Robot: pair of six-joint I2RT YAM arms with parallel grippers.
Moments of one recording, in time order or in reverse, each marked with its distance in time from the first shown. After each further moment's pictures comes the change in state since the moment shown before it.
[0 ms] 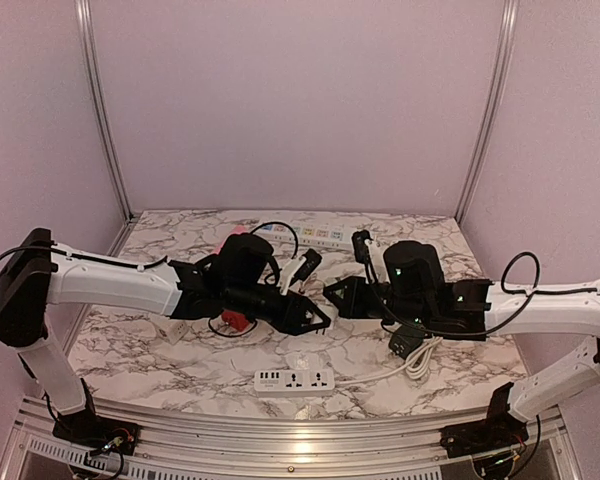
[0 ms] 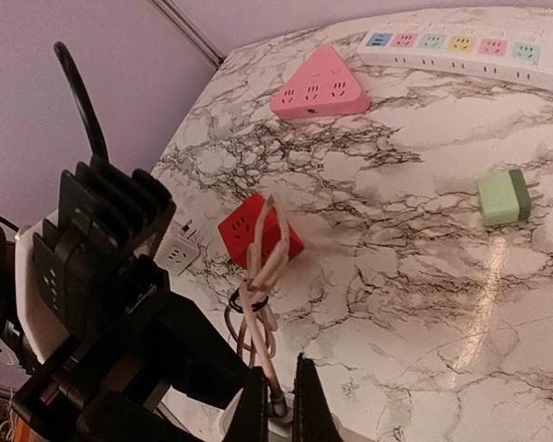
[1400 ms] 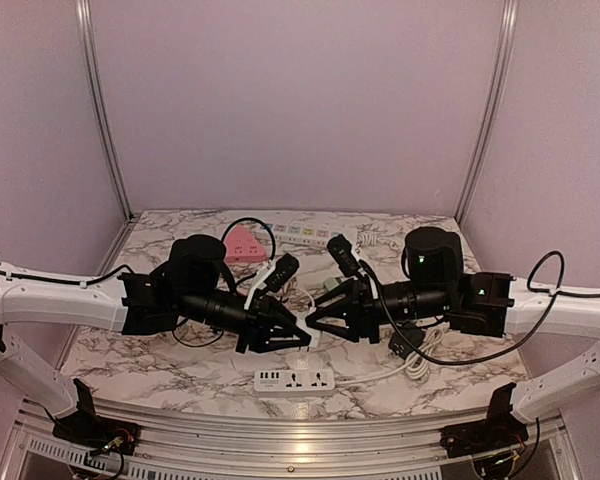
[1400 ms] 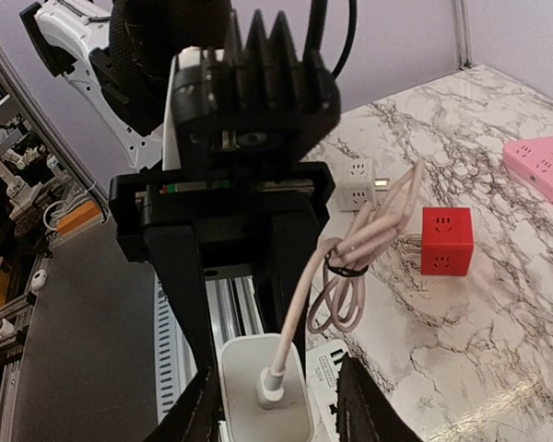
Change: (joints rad) left arm -0.040 -0.292 -0.220 0.114 0.204 0.189; right arm 0.004 -0.097 0.035 -0.027 -0.555 -0.512
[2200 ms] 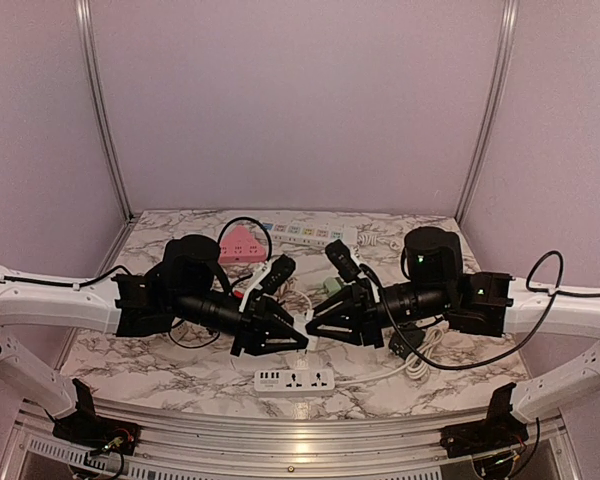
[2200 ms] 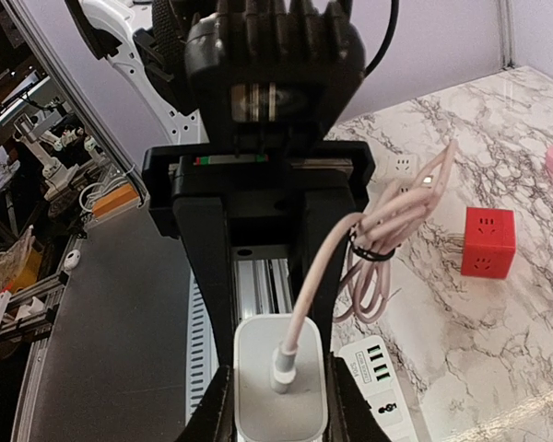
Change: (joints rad) left arm -0.013 -0.034 -0.015 0.002 0.016 0.034; right arm 0.000 0.002 0.001 0.000 -0.132 -0.005
